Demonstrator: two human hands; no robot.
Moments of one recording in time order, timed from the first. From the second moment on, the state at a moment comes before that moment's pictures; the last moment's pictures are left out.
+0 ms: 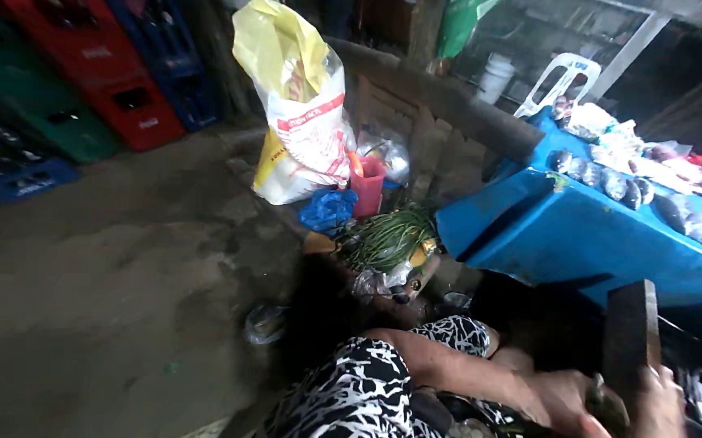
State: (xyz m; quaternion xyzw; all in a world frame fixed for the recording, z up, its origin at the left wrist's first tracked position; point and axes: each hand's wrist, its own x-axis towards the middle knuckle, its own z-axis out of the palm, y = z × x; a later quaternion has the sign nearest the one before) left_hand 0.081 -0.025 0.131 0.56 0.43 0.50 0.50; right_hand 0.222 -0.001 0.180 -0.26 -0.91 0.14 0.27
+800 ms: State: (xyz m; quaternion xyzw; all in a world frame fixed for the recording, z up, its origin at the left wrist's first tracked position) left_hand 0.056 0.012 0.089 0.24 0.43 0.65 0.58; right_hand 0.176 0.012 0.104 -0.54 -0.79 0.29 0.05
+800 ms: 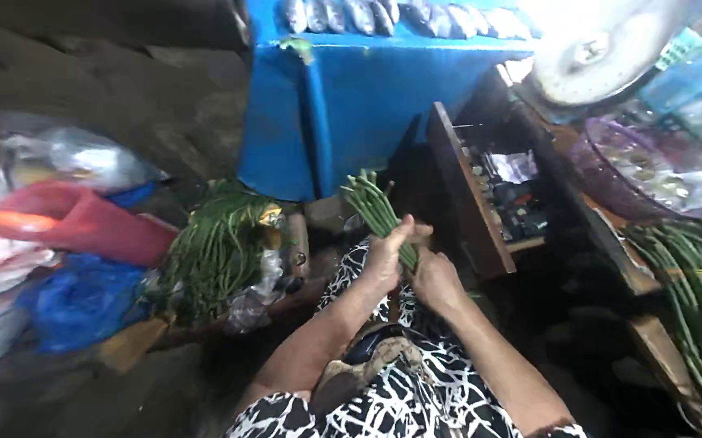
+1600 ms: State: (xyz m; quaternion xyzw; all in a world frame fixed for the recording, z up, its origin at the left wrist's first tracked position) left_hand 0.057 -0.001 0.101 0.41 0.38 0.49 0.67; right_hand 0.214 0.017 0.107 -0.37 -0.56 0.60 0.44
